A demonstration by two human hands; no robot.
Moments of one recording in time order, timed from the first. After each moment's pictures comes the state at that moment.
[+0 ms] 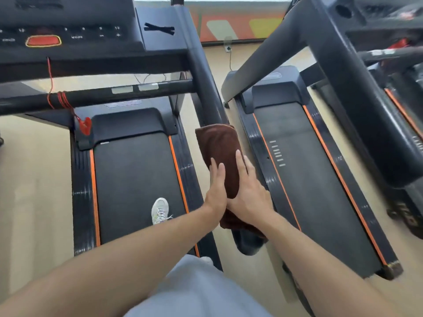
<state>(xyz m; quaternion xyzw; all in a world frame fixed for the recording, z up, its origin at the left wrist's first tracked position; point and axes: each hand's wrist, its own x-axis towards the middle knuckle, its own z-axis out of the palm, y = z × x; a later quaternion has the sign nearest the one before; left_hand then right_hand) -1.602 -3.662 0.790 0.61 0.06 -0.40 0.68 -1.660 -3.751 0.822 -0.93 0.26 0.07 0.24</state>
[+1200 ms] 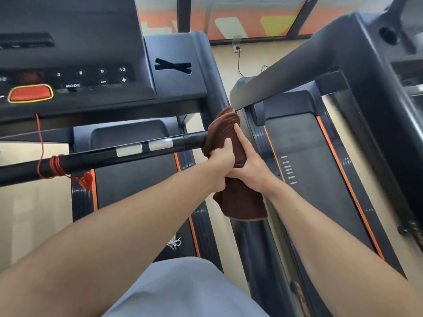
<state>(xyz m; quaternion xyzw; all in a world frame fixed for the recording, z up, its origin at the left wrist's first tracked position) -1.338 -3.759 0.809 0.67 0.17 -0.47 0.54 -1.415 -3.845 0.818 -0.82 0.20 0.07 0.53</state>
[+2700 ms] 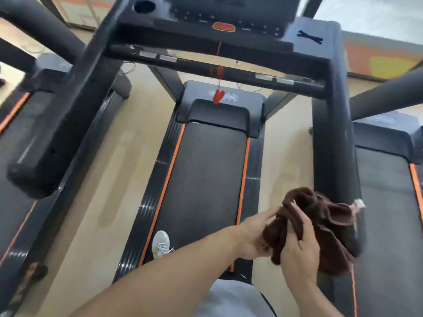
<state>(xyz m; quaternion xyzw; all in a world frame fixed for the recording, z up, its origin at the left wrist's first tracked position) -1.679 -3.496 0.786 0.43 0.26 -0.57 0.65 -1.747 -3.586 0.809 -0.75 0.29 -0.12 0.58</state>
